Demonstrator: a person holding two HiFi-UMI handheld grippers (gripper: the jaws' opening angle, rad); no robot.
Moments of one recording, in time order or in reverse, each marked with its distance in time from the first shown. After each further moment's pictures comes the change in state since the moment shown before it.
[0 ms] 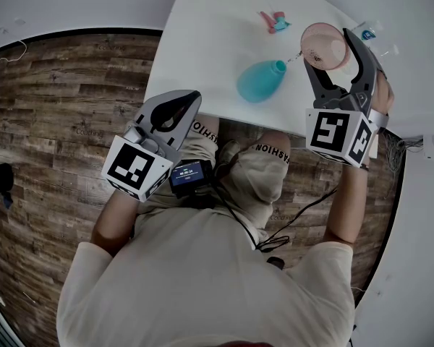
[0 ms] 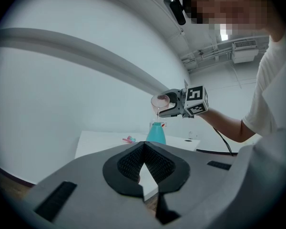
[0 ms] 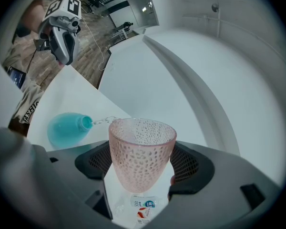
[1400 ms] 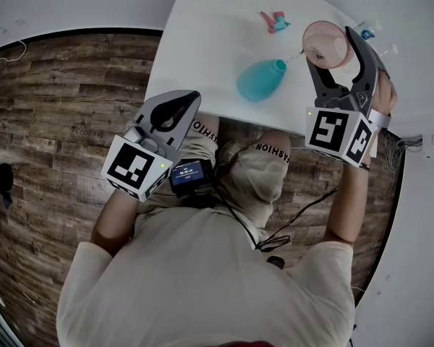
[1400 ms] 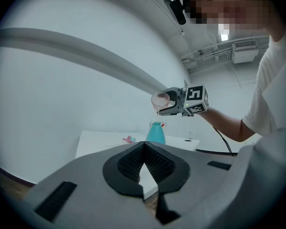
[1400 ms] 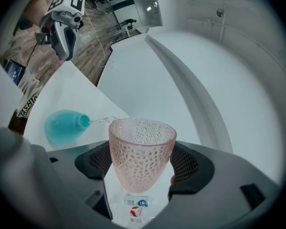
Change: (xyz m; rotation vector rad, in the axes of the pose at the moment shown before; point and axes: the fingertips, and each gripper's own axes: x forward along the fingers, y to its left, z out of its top) left arm -0.002 0.000 0.000 -0.003 0.001 -0.001; right arm -0.003 -0.008 0.003 -0.044 0.016 -0.033
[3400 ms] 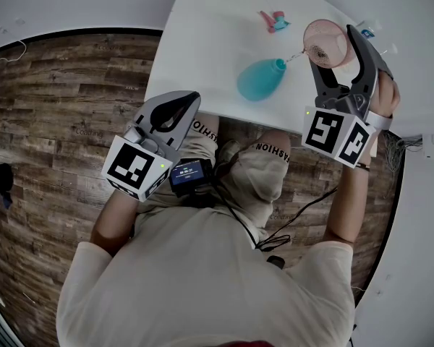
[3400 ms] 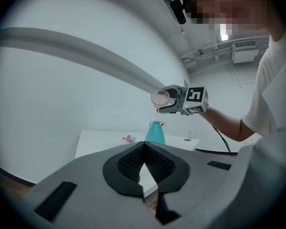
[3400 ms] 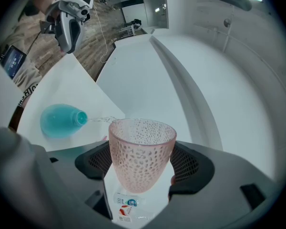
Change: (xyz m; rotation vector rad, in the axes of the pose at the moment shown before) left arm -0.003 -0.001 -0.004 -0.001 0.008 -0.003; right arm -0.004 -0.004 0.004 -0.089 0.004 -0.065
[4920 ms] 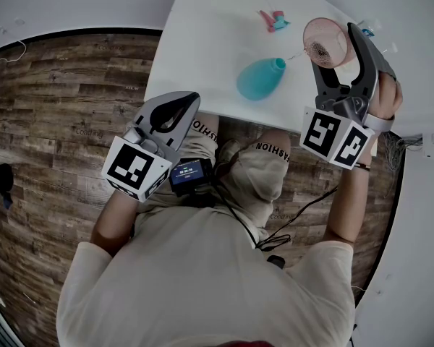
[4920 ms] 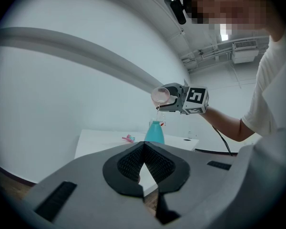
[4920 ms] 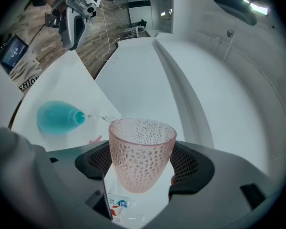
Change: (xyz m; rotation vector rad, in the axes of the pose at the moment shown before) left arm -0.001 -0.001 -0.003 -0.002 -0.004 -0.002; right arm -0.004 -0.006 0.007 -0.069 -0.023 -0.061
